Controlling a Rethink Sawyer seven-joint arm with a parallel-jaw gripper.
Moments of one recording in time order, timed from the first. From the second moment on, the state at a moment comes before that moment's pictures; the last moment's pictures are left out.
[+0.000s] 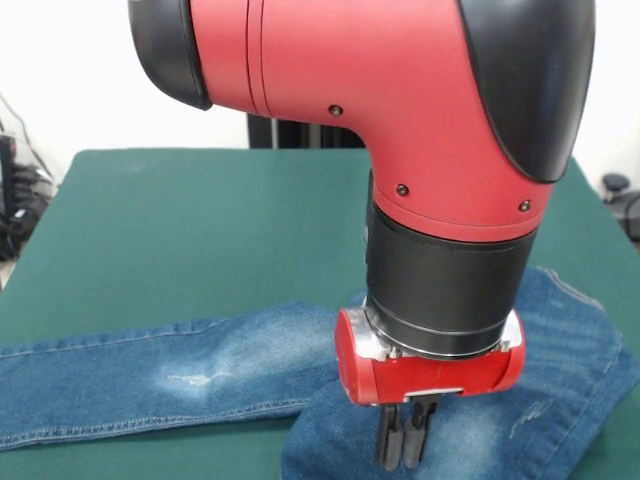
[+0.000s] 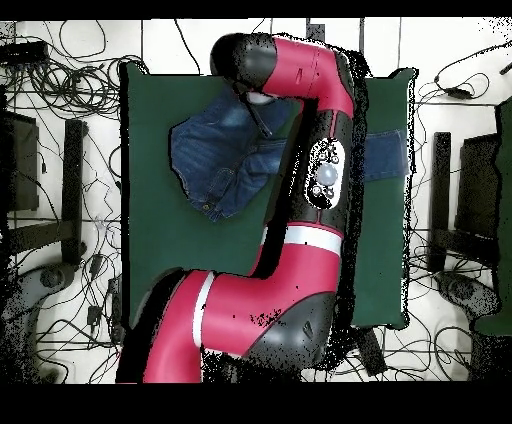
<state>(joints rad) -0.06 0.02 -0.29 0.38 0.27 1.06 1.41</state>
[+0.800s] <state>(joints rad) -0.07 0.07 -0.29 0.26 0.27 1.11 1.41</state>
